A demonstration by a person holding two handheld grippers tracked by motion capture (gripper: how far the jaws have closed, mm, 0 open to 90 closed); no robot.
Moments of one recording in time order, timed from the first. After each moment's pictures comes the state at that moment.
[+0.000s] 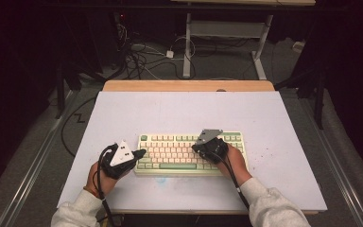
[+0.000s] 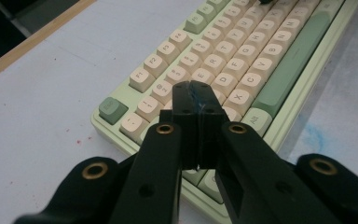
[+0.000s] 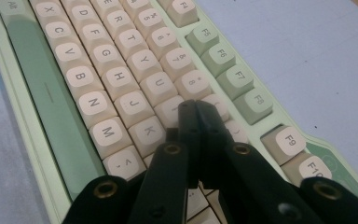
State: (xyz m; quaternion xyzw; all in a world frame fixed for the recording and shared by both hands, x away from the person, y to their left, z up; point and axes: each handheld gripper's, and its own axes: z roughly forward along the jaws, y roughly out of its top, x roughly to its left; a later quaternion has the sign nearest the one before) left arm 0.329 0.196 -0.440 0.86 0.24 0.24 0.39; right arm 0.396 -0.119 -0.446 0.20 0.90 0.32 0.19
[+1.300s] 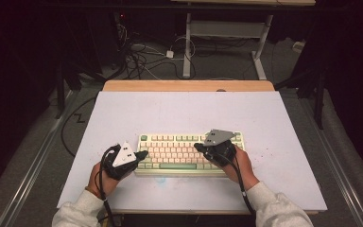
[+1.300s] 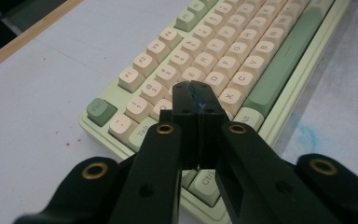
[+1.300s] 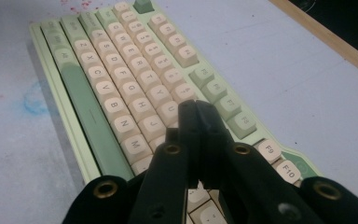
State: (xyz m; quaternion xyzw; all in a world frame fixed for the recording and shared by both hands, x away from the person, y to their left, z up) left arm 0.329 0.191 -0.443 0.86 0.24 0.23 0.38; right arm 0.373 -0.134 -0.422 0.20 0.88 0.39 0.20
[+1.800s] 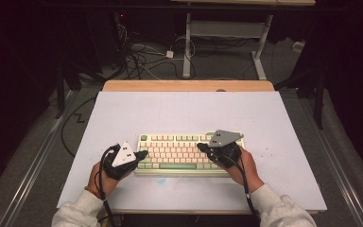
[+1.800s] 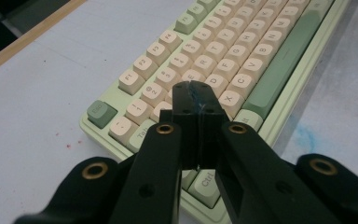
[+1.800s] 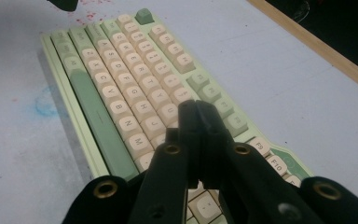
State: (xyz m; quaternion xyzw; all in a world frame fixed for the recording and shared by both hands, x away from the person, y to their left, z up) left arm 0.329 0.191 -0.441 0.86 0.24 0.23 0.39; right arm 0.364 -0.145 -0.413 0.20 0.87 0.40 0.21
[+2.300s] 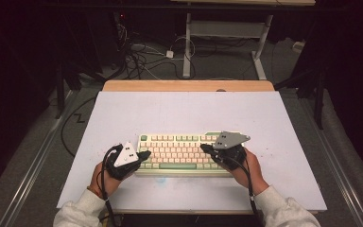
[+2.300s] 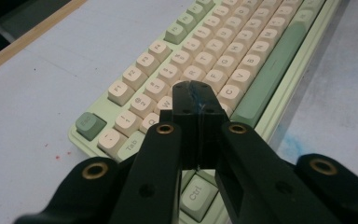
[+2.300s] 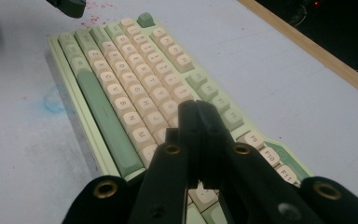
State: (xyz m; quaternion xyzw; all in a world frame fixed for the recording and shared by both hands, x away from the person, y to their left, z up) left arm 0.328 0.182 -0.438 0.86 0.23 0.22 0.40; right arm 0.356 -0.156 -0.408 0.20 0.86 0.41 0.21
